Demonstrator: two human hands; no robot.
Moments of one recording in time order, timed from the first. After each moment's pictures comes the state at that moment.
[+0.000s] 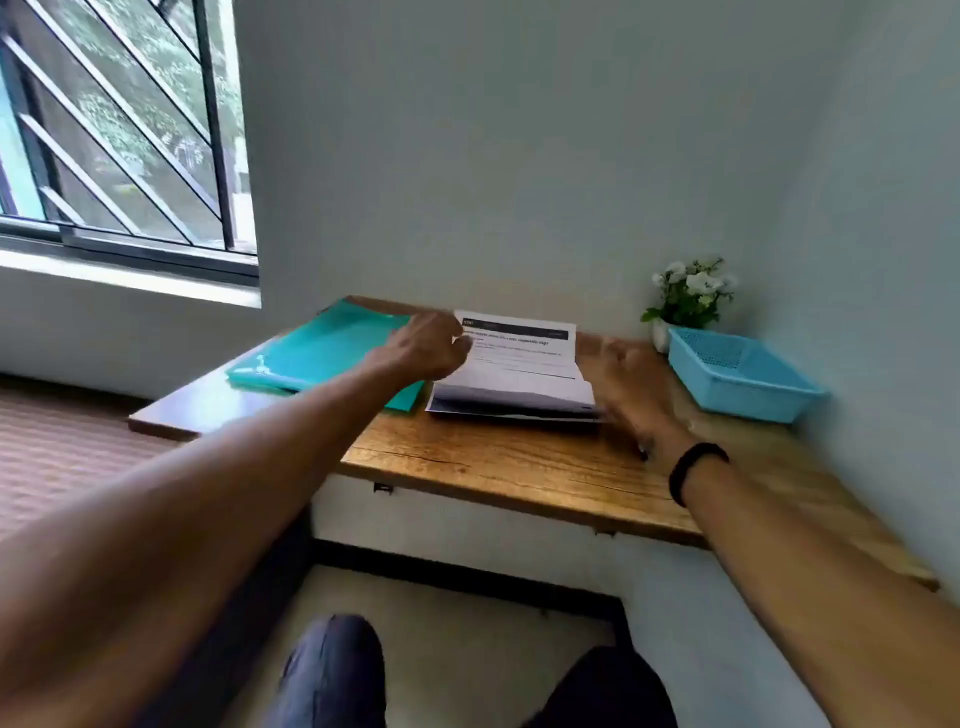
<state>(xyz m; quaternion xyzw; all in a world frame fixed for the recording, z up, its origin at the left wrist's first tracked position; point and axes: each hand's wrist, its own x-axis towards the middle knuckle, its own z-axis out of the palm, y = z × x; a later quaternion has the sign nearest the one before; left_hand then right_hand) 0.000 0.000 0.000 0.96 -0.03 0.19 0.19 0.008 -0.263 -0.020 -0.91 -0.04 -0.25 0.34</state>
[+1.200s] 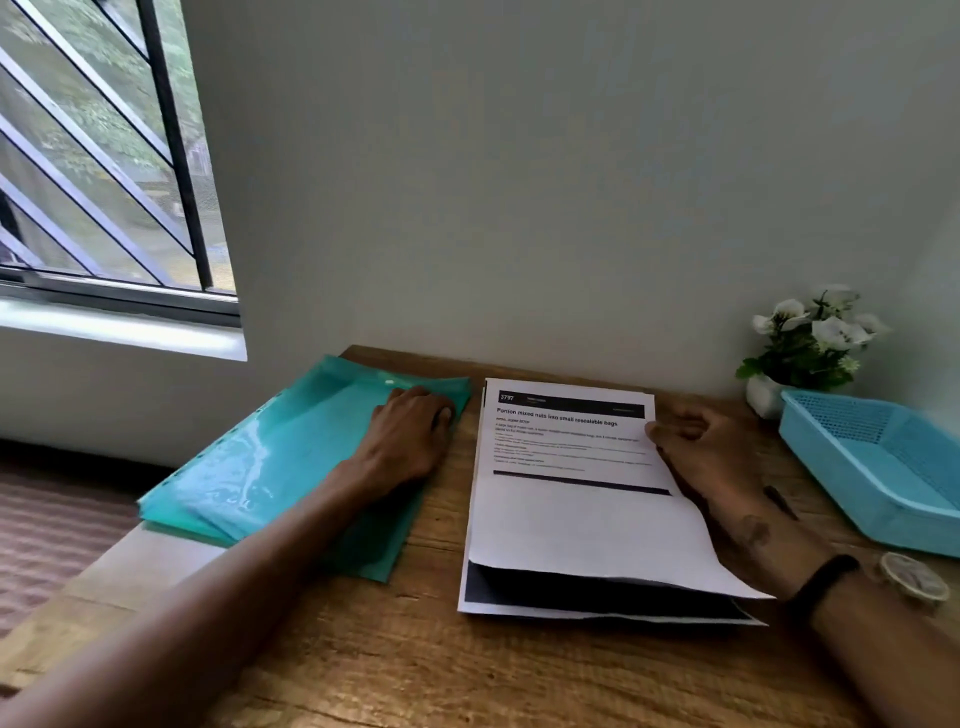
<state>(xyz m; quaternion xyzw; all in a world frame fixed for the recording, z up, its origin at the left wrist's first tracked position) 0.119 0.087 -0.050 0.96 -0.05 0.17 0.20 0.155 -0.262 -0.051 -0.84 0.06 -0.18 0.51</state>
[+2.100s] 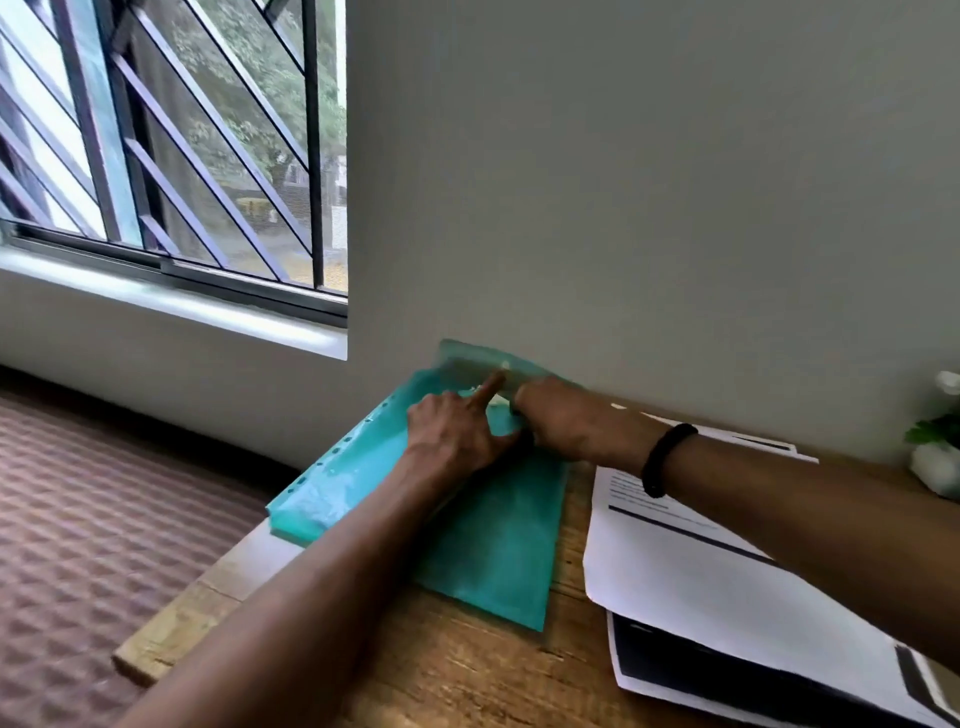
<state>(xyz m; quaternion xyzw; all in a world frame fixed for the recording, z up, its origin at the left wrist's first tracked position) 0.120 0.148 -0.039 0.98 0.11 0.15 0.09 0.191 0.007 0.000 -0.91 -0.40 -0.08 -0.09</state>
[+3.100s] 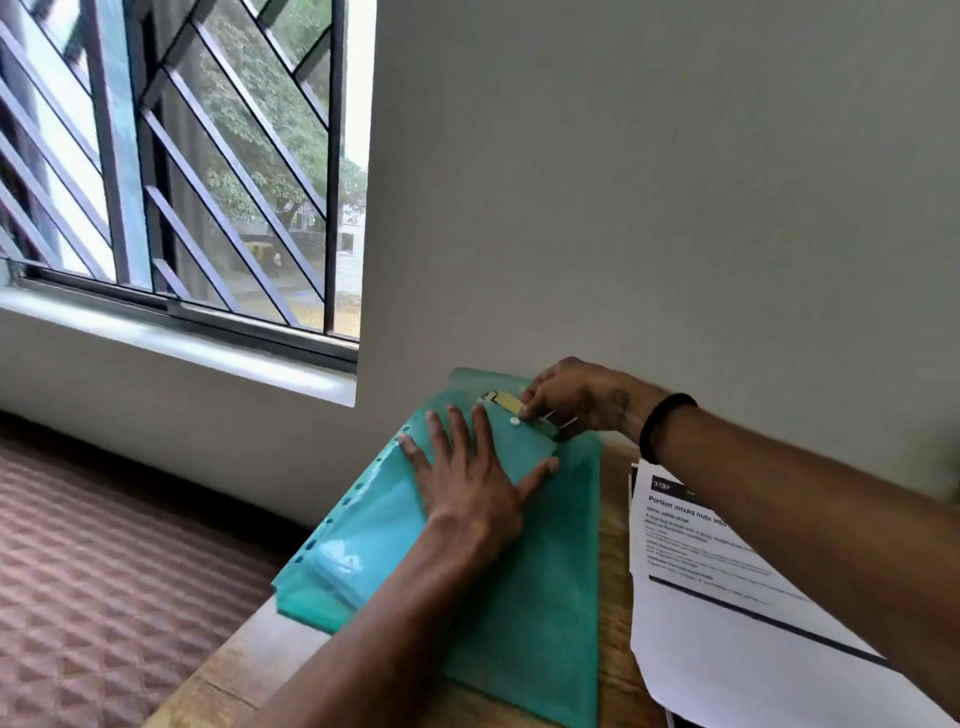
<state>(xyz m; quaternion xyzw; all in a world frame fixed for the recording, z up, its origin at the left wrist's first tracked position) 0.113 0.146 -0.041 0.97 0.18 0.12 0.14 0.242 0.051 0.055 -0.91 -0.14 0.14 0.37</state>
